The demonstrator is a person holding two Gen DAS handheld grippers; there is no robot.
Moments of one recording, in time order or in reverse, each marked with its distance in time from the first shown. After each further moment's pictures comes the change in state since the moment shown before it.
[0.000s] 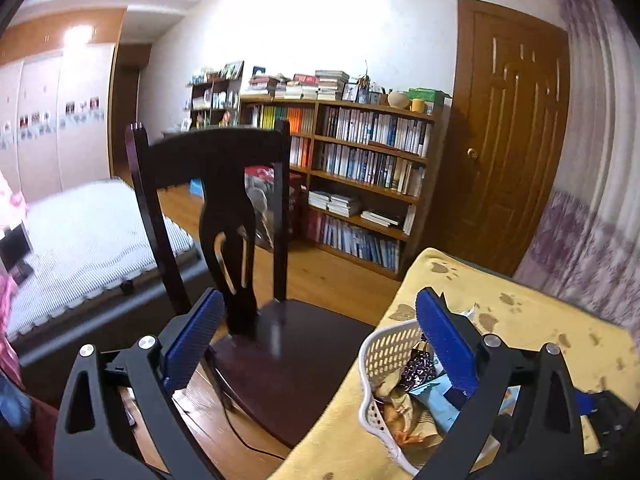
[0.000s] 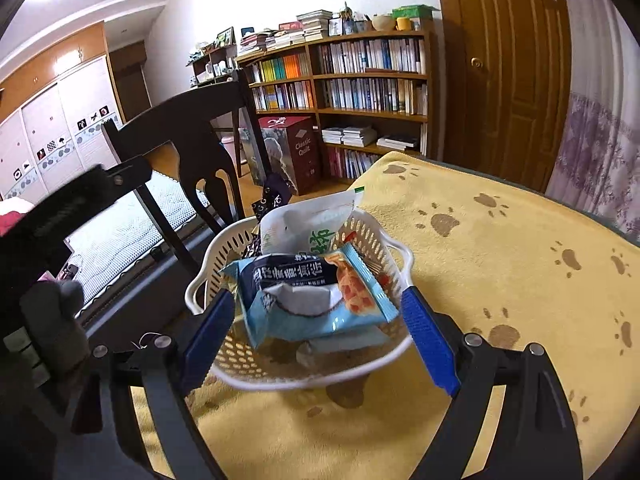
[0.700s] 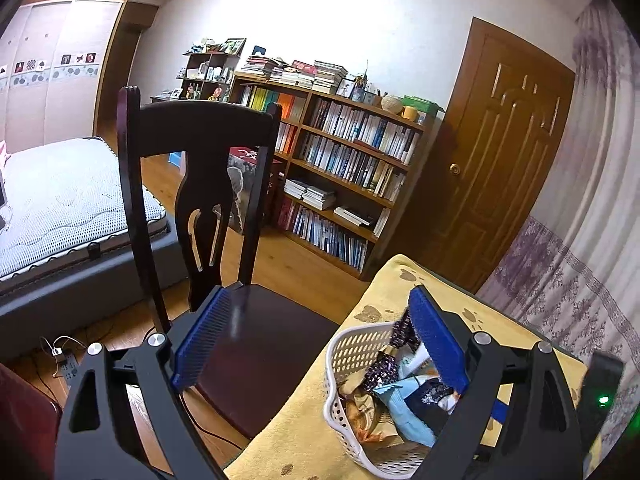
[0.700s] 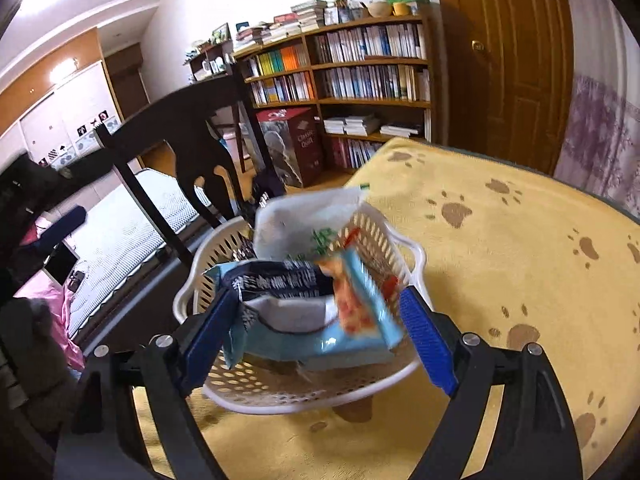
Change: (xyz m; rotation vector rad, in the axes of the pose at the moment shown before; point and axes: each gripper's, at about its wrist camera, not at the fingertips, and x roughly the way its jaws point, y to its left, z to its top) left arm 0.003 0.019 0.002 -0.168 0.049 -0.131; right arm 0.033 -0.005 0.005 0.048 0.049 0.027
